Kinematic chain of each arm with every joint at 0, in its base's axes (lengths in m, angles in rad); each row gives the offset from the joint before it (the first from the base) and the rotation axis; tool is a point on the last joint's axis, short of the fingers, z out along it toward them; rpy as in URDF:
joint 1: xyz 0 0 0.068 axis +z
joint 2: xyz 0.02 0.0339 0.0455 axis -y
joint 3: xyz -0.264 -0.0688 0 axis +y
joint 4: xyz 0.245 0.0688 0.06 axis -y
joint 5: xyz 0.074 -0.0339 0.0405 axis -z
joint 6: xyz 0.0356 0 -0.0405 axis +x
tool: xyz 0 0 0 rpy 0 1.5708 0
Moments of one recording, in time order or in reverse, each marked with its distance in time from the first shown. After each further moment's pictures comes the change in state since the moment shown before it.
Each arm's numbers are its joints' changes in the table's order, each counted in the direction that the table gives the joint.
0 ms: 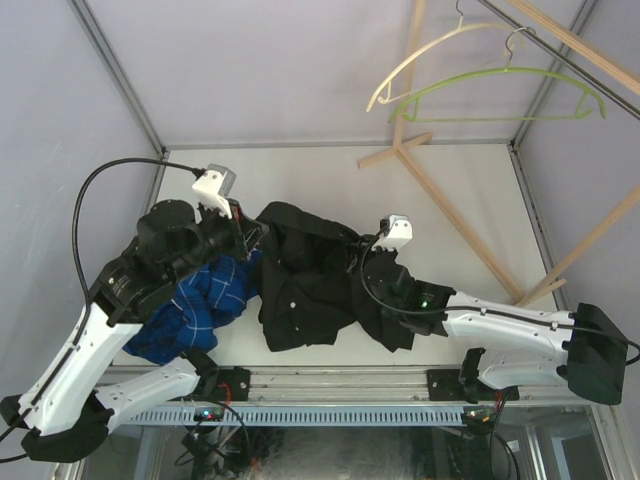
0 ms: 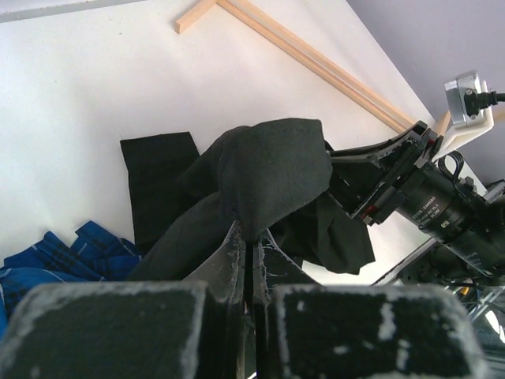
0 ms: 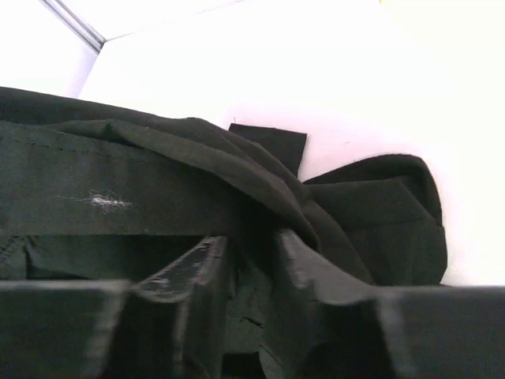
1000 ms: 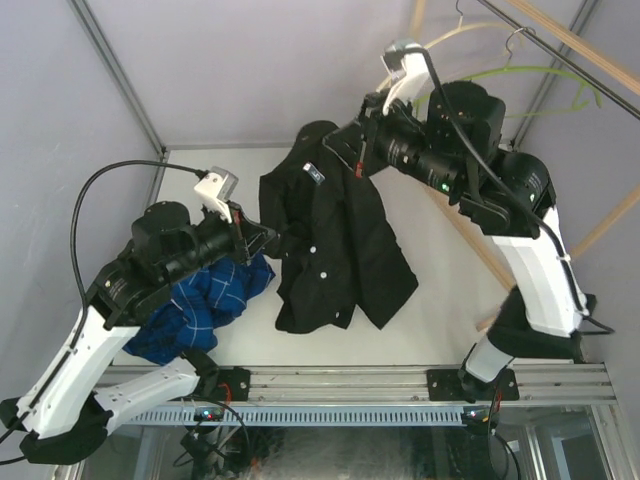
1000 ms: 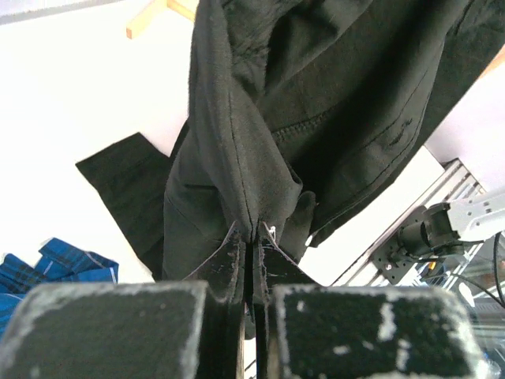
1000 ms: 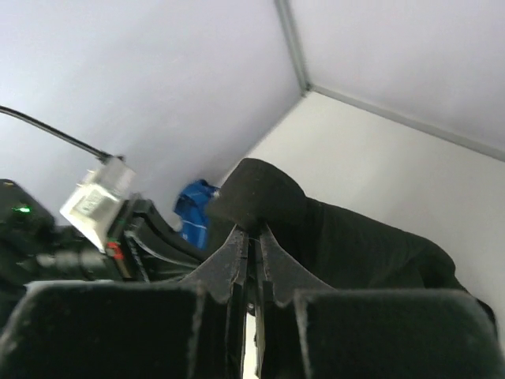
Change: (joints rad) left arm -0.002 0.009 0.004 0.017 0.123 0.003; right arm -0.166 -0.419 -1.736 -1.109 -0.647 -0.320
